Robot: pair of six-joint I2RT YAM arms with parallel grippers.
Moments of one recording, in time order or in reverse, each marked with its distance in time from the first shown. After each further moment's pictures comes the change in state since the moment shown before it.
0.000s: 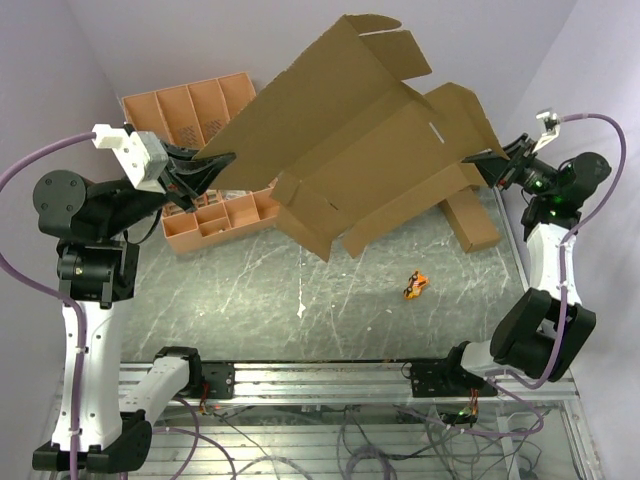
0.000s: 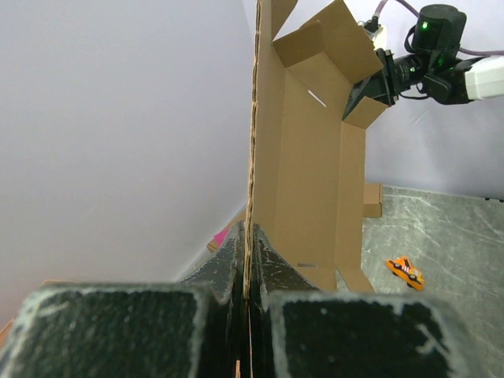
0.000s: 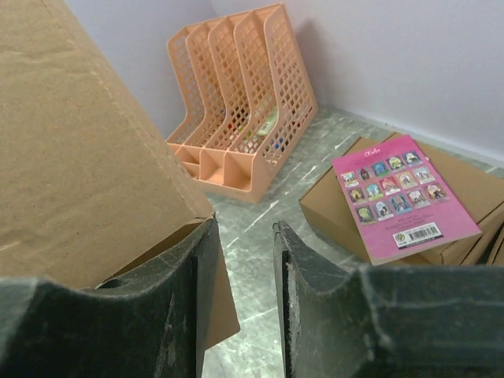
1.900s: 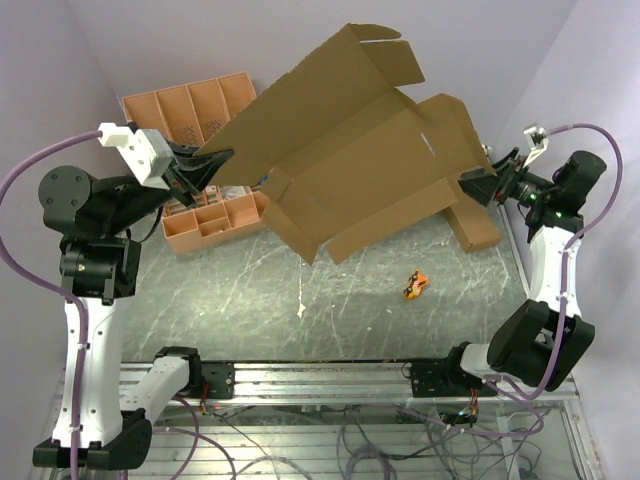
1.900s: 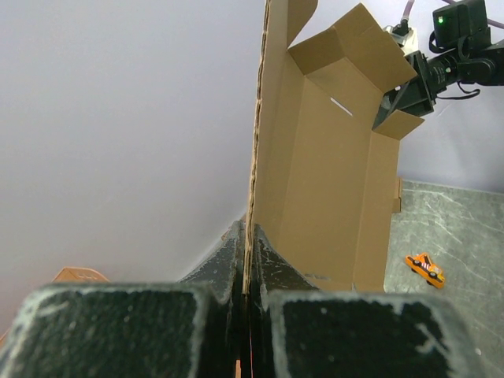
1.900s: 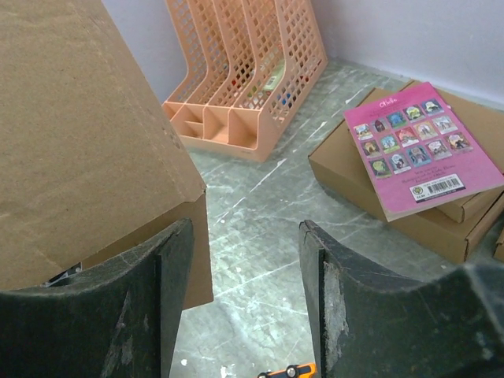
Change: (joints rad) left arm 0.000 0.008 -0.011 -0.018 -0.045 0.055; right arm -0.011 -0.064 0.029 -0.591 -0.061 -0.477
